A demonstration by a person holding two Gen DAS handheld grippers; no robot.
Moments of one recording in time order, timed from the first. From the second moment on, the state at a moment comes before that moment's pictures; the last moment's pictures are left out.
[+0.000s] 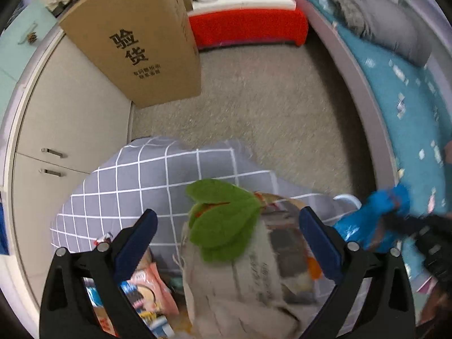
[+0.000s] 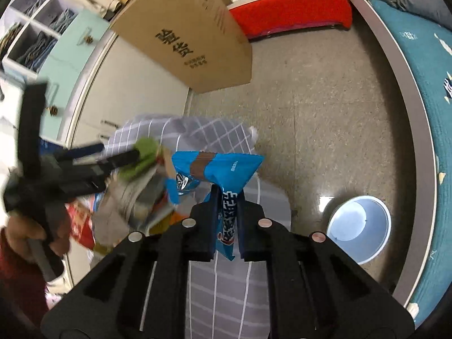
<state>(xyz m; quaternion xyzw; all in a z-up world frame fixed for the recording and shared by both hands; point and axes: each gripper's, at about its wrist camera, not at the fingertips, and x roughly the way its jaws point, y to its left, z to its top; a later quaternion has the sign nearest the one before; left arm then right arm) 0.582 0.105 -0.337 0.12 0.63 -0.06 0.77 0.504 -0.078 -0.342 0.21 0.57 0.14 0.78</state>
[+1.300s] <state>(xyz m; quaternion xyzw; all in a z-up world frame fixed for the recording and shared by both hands) 0.443 0.097 -0.188 0.04 0.49 -0.19 0.85 0.407 -0.078 -0.274 0.25 0.49 0.09 0.83</state>
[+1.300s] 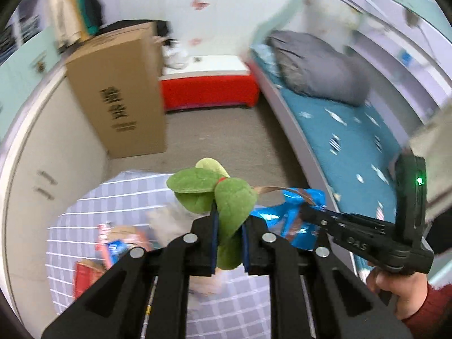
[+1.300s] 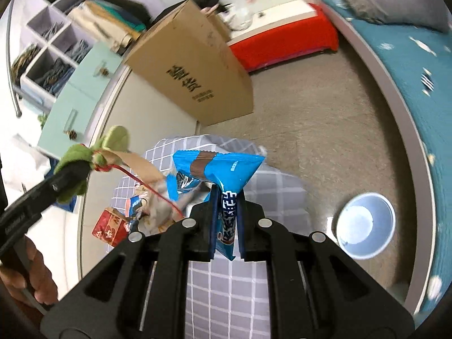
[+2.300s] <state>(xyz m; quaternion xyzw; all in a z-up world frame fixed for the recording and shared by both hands) 0.404 -0.210 -0.660 0.15 0.72 -0.18 0.65 0.324 -0.319 -0.698 0.31 0.66 -0.04 0.68</state>
